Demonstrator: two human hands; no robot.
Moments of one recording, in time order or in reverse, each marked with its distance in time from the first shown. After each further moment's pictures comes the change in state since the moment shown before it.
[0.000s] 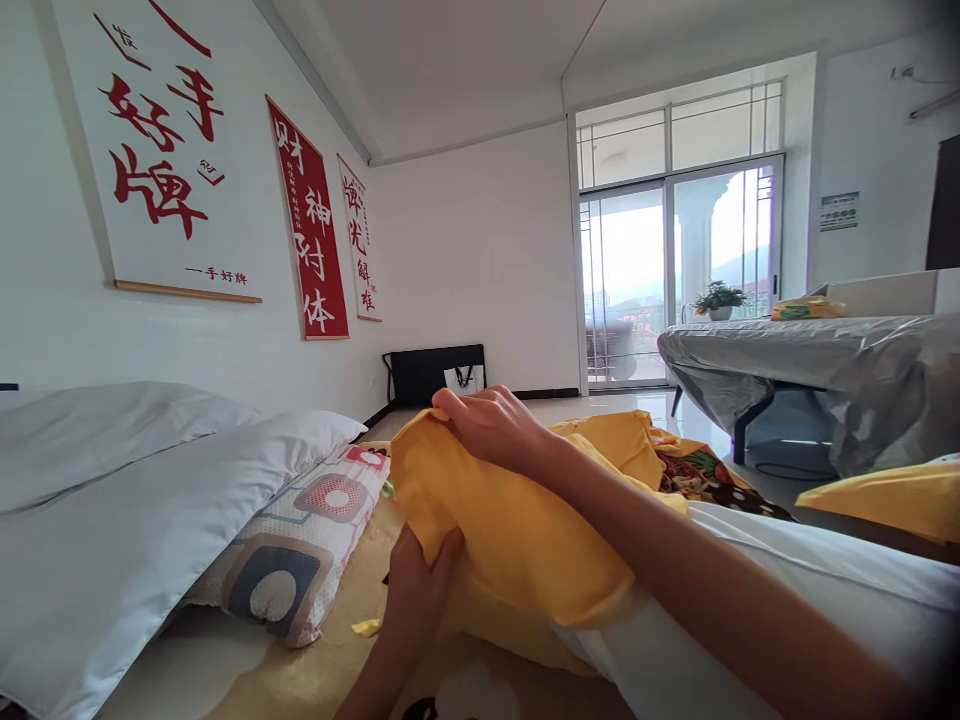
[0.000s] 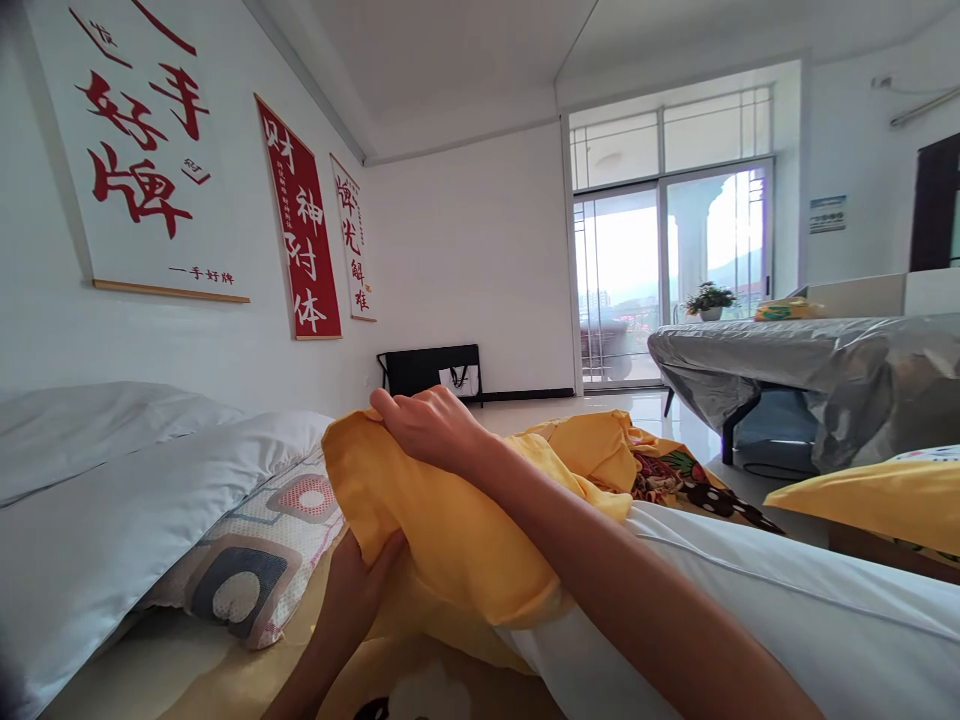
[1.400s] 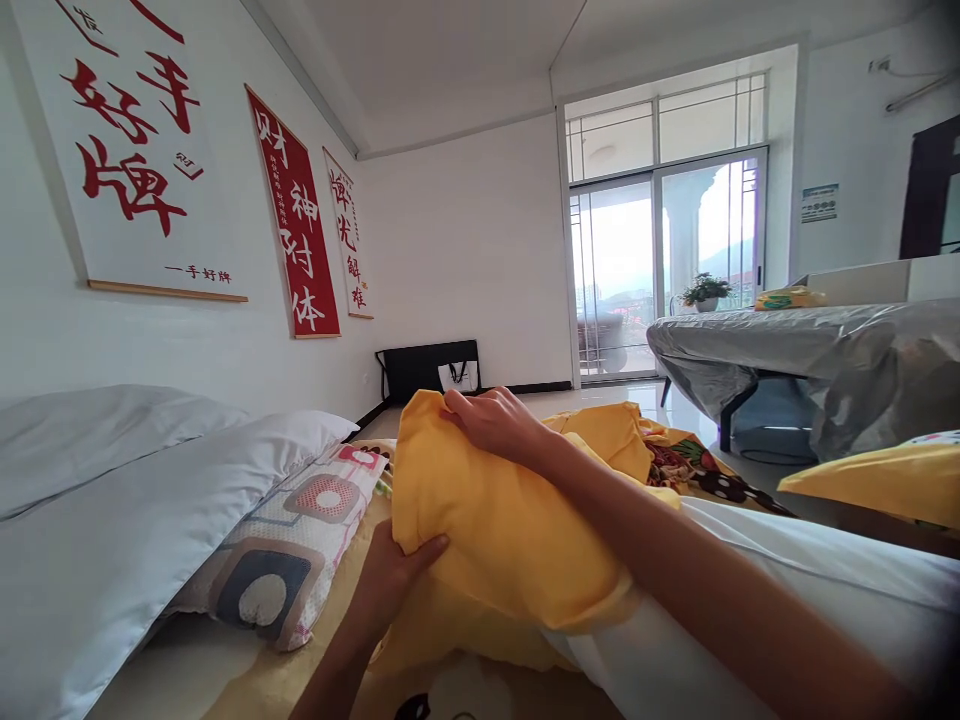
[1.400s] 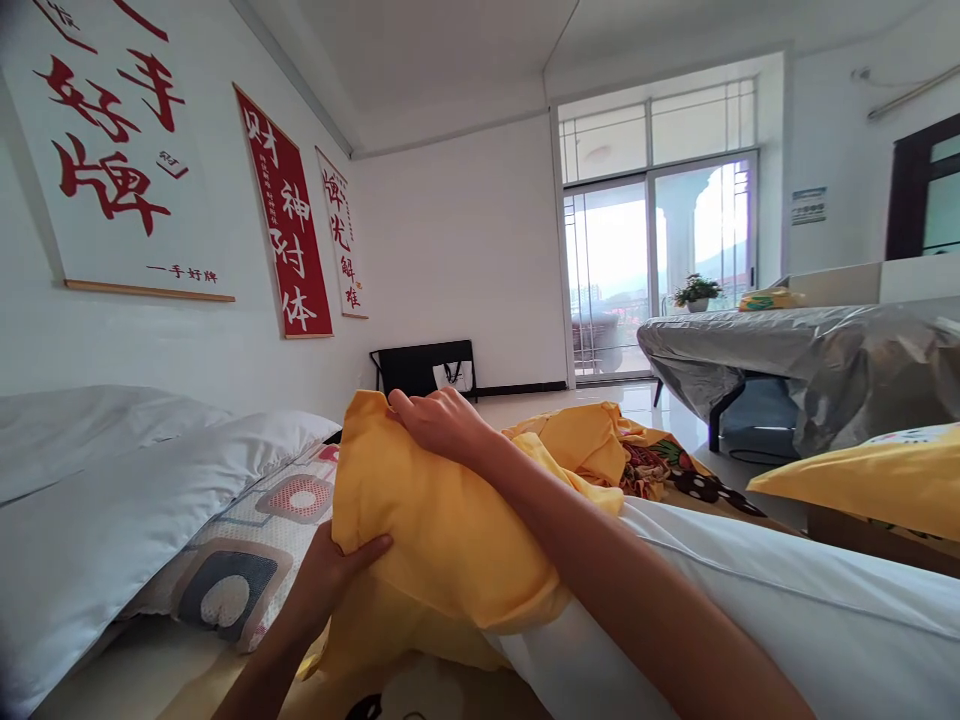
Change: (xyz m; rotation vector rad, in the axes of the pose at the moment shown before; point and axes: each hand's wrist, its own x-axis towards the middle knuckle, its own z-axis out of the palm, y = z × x) left_hand 0.017 0.014 -0.018 -0.316 -0.300 -0.331; right_hand -0.012 0.027 0.034 -0.074 -0.025 0.044
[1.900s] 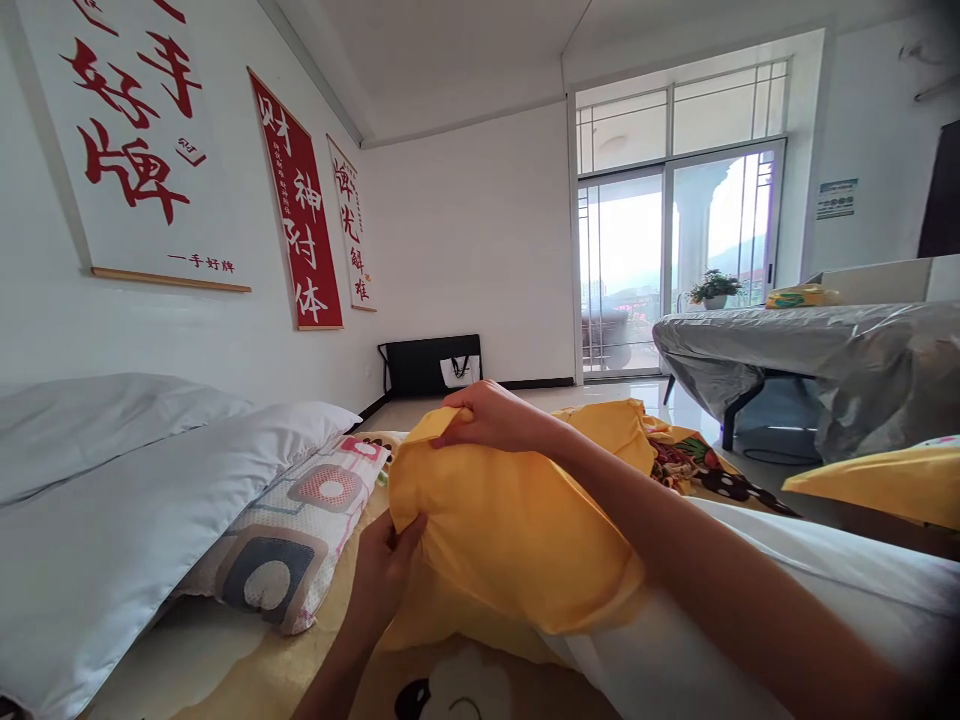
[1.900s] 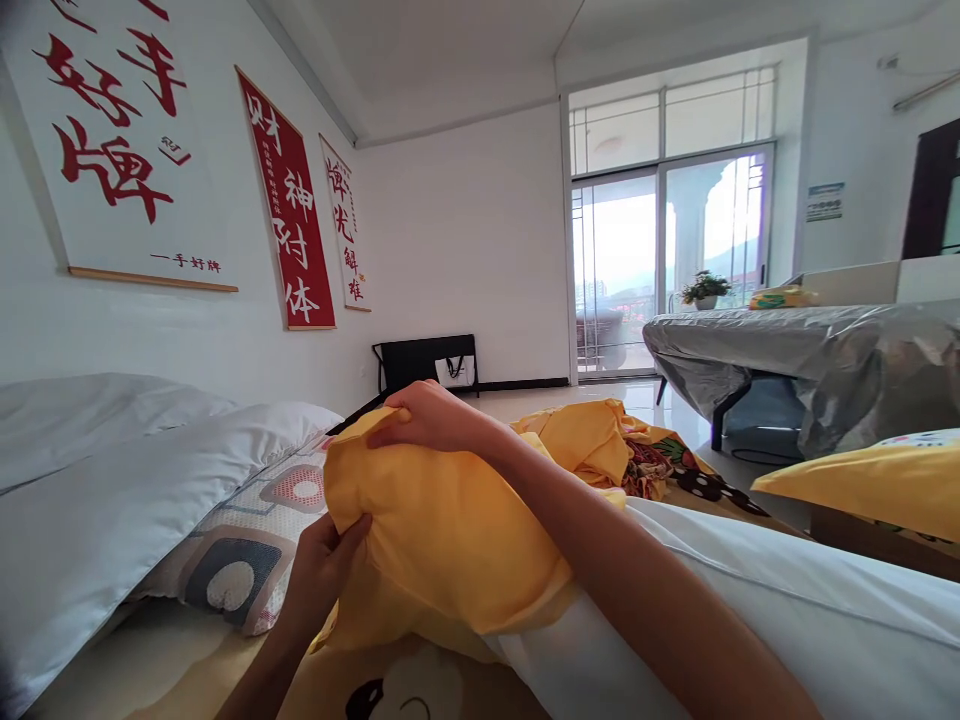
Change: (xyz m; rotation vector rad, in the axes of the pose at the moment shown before) left_hand 0.003 -0.030 -0.015 0.142 0.163 0.176; right_hand 0.007 -0.007 -0.032 0.865 -0.208 0.086
